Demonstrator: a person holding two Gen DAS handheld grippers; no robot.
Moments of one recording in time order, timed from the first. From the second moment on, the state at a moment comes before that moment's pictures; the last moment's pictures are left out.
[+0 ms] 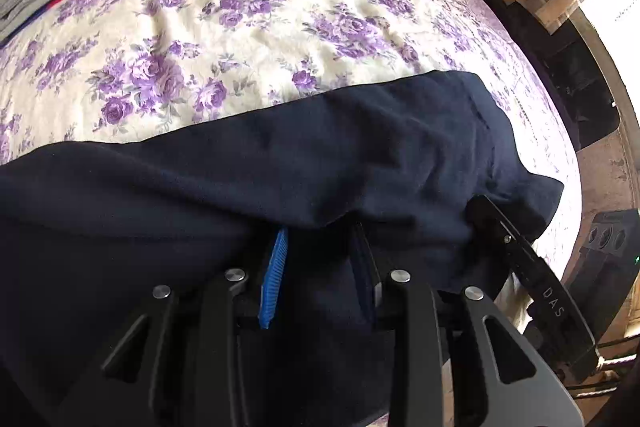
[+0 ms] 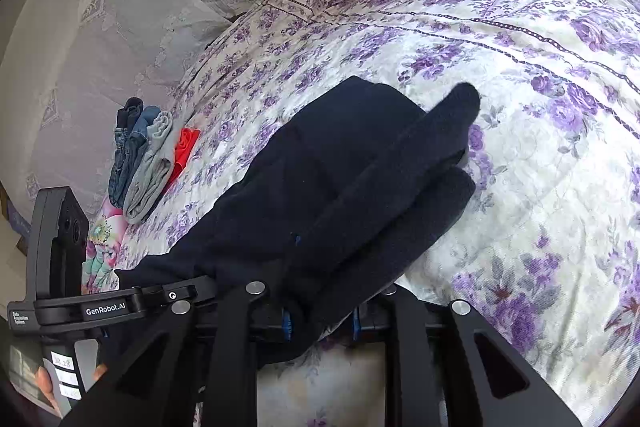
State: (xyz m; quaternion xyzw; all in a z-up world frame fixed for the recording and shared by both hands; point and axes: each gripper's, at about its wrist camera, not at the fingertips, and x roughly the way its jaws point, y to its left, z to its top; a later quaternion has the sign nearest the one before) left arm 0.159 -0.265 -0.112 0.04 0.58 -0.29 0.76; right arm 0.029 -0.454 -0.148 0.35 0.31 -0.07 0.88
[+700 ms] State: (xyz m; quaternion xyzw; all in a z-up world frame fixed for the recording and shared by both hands) left arm 0.142 -0.264 -0.111 0.07 0.54 -0.31 0.78; right arm 0.045 -0.454 -0.120 0.37 0.36 -0.09 0.85
